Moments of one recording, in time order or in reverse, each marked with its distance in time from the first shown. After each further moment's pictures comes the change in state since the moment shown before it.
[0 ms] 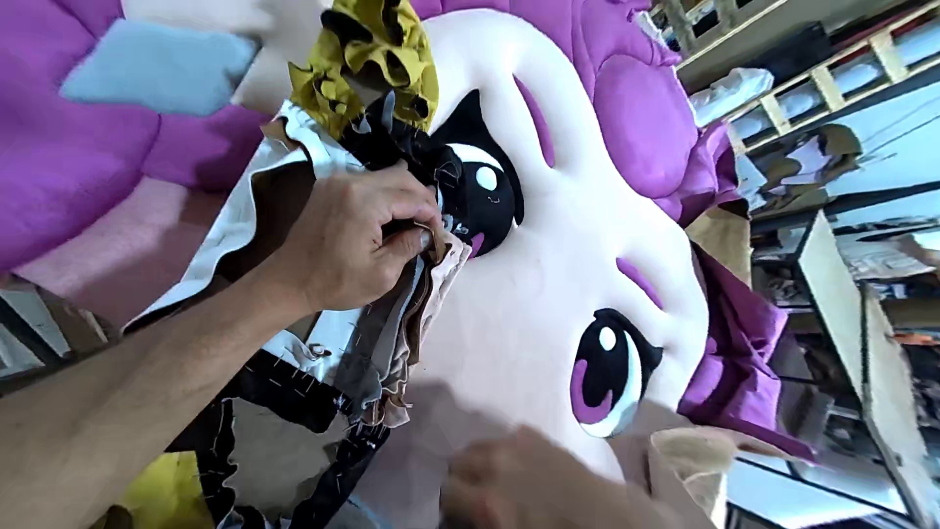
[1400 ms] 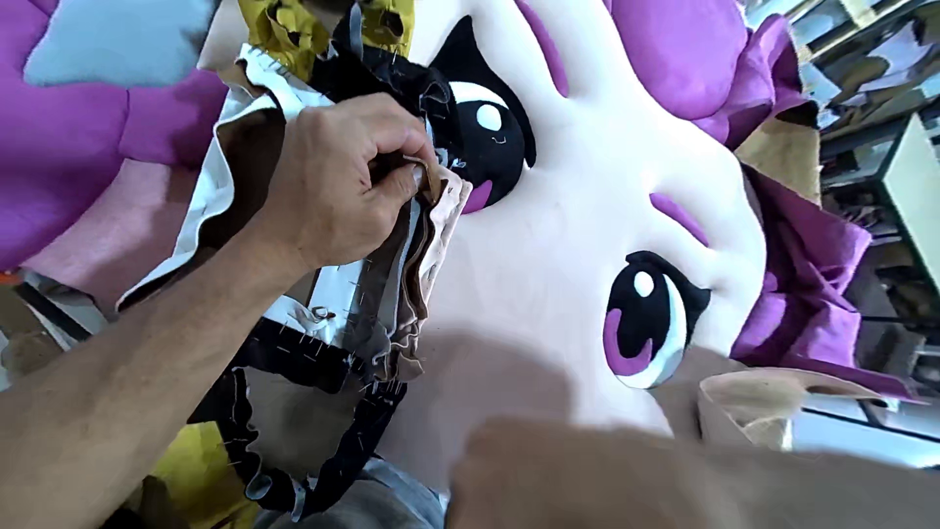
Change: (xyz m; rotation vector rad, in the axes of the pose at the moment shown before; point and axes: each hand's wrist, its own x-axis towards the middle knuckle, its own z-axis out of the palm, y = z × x) left_hand 0.003 0.004 0.003 0.093 -0.052 0.006; right_hand 0.026 -0.038 -0.015 0.183 -0.295 -0.043
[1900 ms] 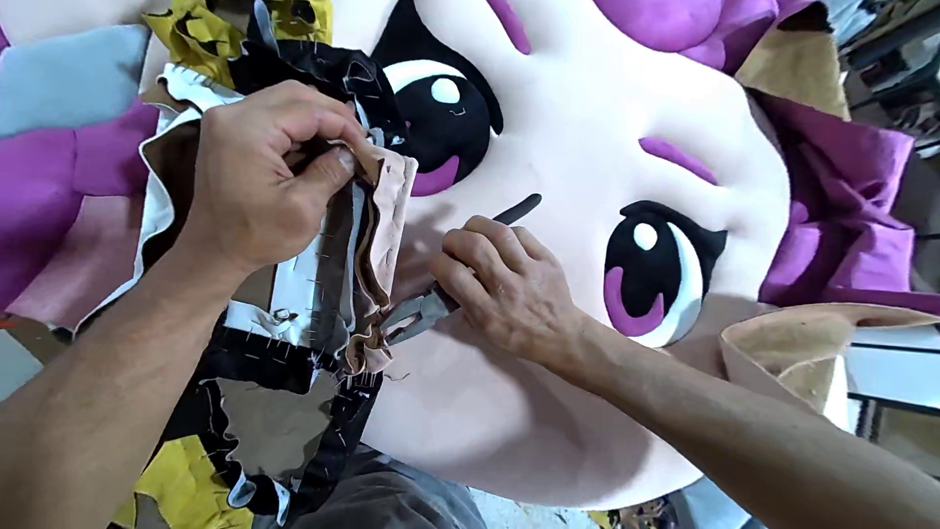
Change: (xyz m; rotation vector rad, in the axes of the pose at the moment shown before) left_hand 0.000 -0.003 -0.006 -0.016 -0.049 0.011; right_hand 0.011 0.114 0.003 -1.140 1.275 0.070
